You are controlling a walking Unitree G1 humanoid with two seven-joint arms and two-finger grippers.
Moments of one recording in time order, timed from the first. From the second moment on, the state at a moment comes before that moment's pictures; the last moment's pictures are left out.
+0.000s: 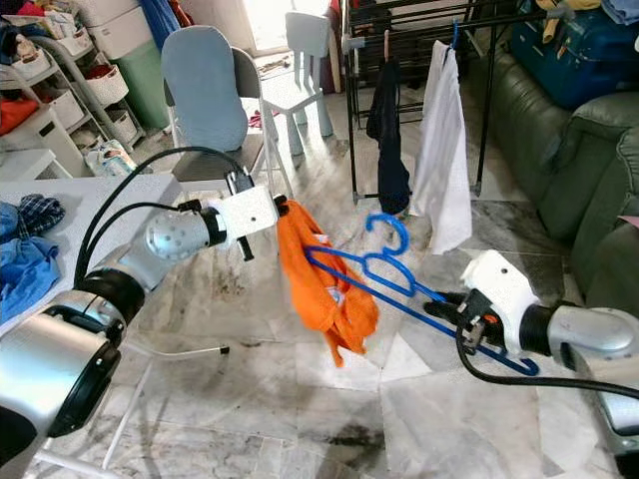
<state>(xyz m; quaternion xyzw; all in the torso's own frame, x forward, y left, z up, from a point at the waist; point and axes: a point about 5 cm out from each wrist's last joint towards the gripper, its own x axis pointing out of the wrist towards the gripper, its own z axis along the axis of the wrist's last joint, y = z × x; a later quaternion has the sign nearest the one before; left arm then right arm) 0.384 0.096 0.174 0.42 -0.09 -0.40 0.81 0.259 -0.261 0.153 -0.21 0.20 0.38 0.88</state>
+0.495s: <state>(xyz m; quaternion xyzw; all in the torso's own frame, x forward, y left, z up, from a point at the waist) 0.382 0.107 0.163 0.48 -0.07 -0.39 0.79 0.237 -0.274 0.162 -0.21 0.23 0.42 0.85</state>
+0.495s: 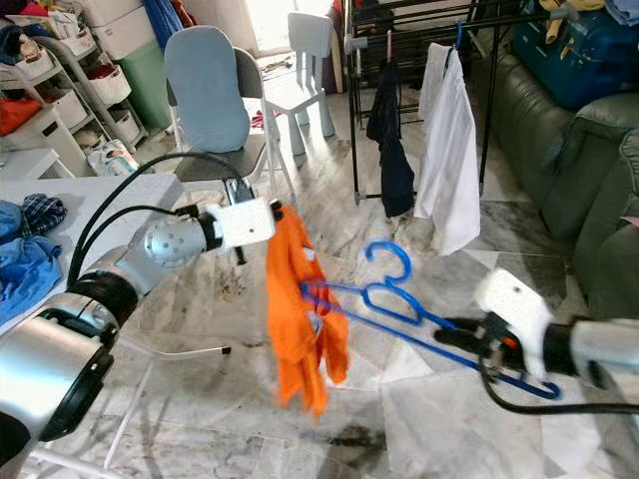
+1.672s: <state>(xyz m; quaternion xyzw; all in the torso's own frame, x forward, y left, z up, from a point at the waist) 0.363 0.166 0.117 0.05 -0.05 -0.11 0.99 0.270 -0.177 0.123 0.00 0.05 0.27 0.96</state>
